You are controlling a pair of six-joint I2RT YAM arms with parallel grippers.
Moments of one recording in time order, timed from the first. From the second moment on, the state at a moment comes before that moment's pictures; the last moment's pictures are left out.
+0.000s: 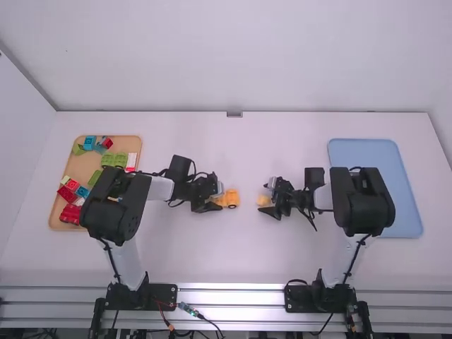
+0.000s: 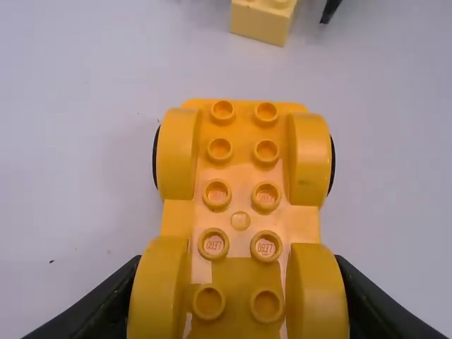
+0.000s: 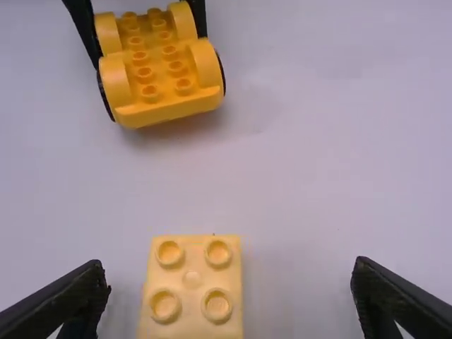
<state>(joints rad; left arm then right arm) -0.21 1.92 0.82 -0.03 0.77 1.04 0.02 2.04 0.67 0.23 -1.03 -1.07</state>
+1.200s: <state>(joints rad) -0.21 1.92 0.81 -0.02 0.77 1.11 0.00 2.05 0.76 -0.03 -1.10 -1.22</state>
